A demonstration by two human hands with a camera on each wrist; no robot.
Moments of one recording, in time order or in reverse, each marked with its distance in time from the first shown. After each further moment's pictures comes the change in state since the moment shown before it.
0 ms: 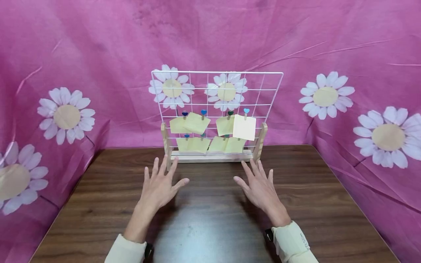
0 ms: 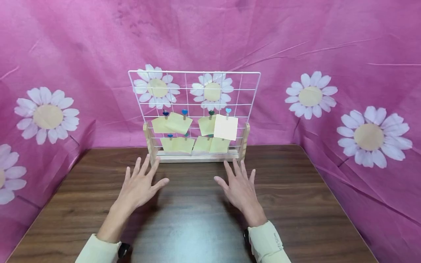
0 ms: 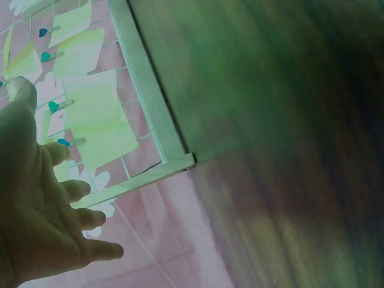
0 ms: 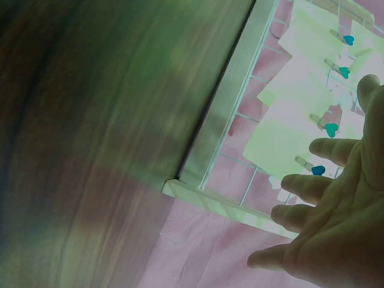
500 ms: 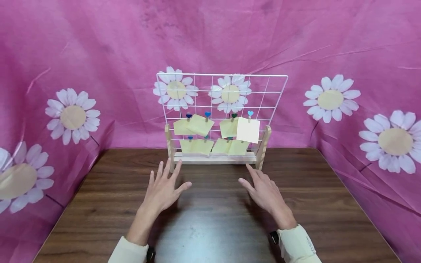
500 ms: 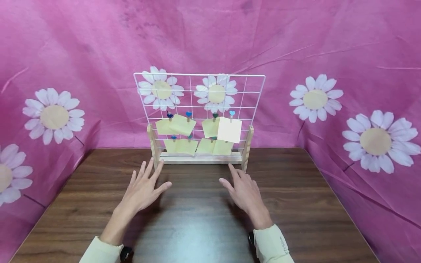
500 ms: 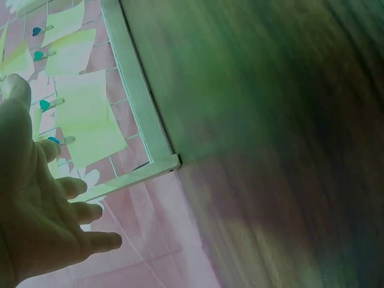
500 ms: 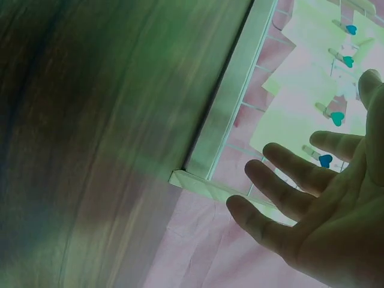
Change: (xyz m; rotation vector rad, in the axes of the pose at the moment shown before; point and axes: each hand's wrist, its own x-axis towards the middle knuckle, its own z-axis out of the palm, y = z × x) left_hand -0.002 -0.005 0.003 -0.026 -0.002 0.005; right_hand 0.002 0.007 -0.002 0.084 -0.026 -0.011
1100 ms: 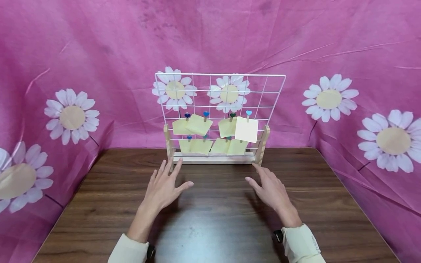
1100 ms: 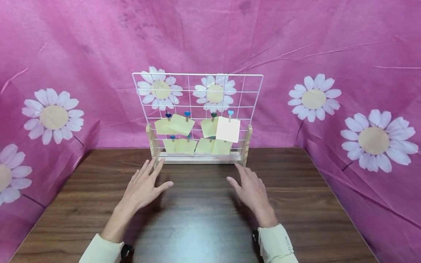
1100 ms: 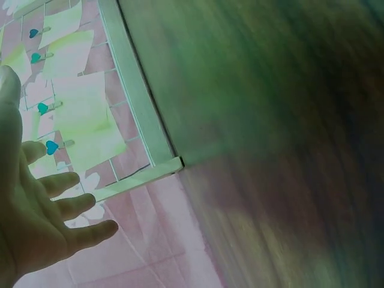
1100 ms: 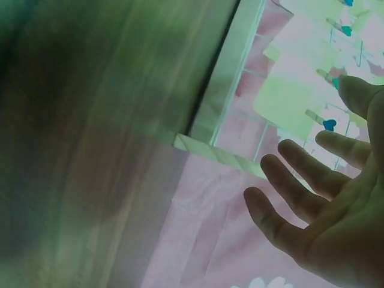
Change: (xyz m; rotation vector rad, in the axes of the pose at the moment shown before) left_hand 0.005 0.005 0.000 -0.024 0.042 0.015; right_hand -0.001 0.016 -0.015 0.015 0.058 0.031
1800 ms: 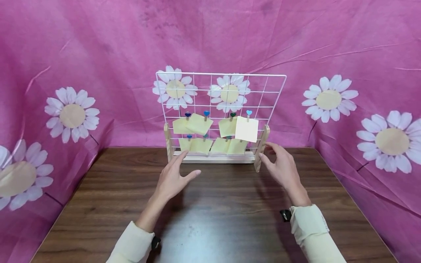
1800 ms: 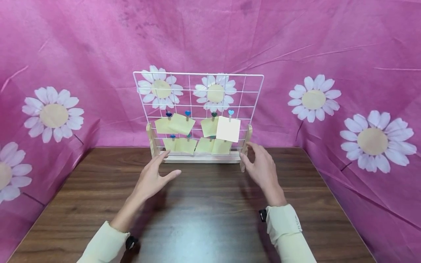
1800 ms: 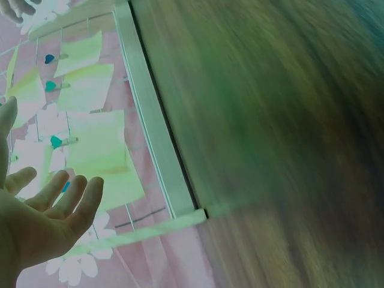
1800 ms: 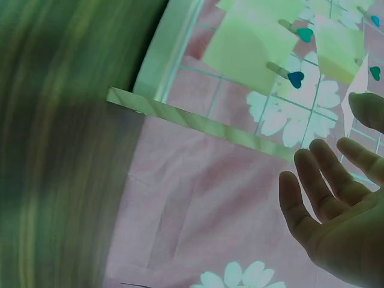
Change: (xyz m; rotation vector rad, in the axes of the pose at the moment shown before) left_hand 0.021 0.025 -0.004 -0.368 0.163 0.011; right_hand 0.038 0.005 -0.046 0.141 0.339 -0.145
